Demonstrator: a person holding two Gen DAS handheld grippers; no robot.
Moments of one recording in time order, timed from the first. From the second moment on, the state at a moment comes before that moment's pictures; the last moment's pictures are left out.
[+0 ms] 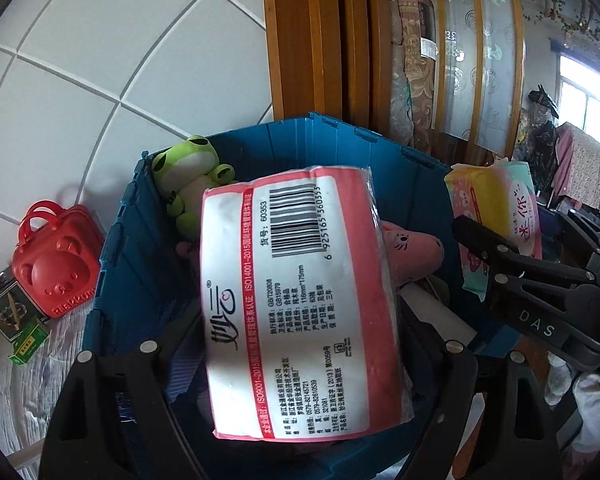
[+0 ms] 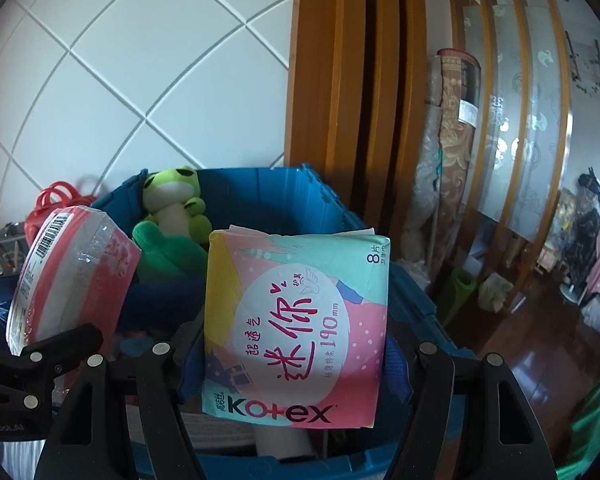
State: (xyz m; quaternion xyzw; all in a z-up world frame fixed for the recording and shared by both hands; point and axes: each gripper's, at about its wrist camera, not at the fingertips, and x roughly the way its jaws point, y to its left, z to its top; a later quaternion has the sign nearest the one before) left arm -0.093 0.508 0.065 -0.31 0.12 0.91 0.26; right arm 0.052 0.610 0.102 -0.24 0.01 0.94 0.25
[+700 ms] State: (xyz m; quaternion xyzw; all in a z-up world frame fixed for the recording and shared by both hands) left arm -0.061 0.477 0.084 -0.26 0.11 0.93 0.25; right arm 0.078 0.594 0.117 -0.21 0.02 0.94 0.25
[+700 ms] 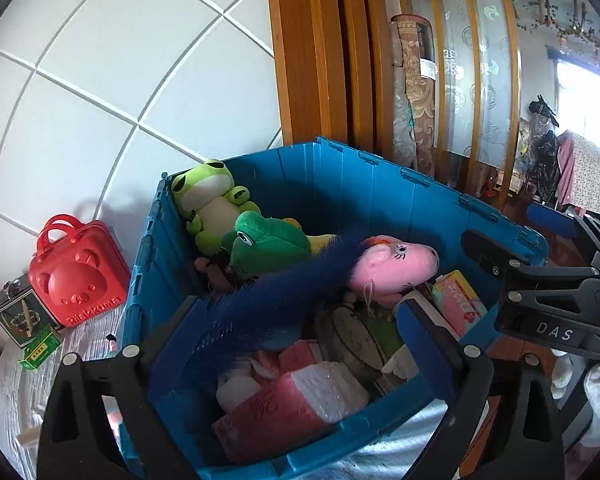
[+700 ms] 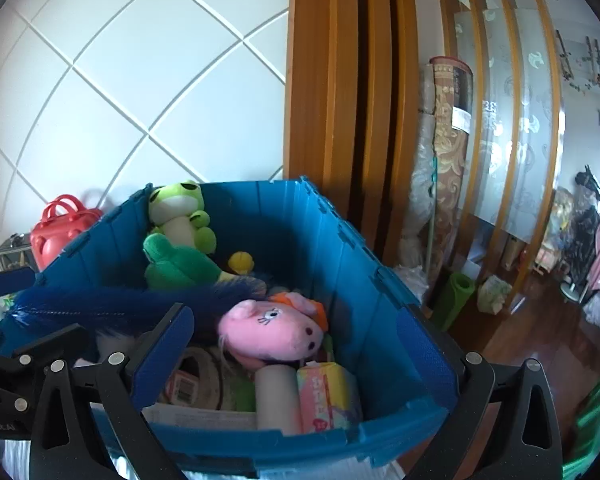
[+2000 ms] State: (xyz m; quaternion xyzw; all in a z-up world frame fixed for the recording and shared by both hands) left arm -0.121 -0.086 -0.008 -0.36 -0.02 0.93 -0.01; right arm -0.115 0.204 0.096 -0.29 -0.03 0.95 0.09
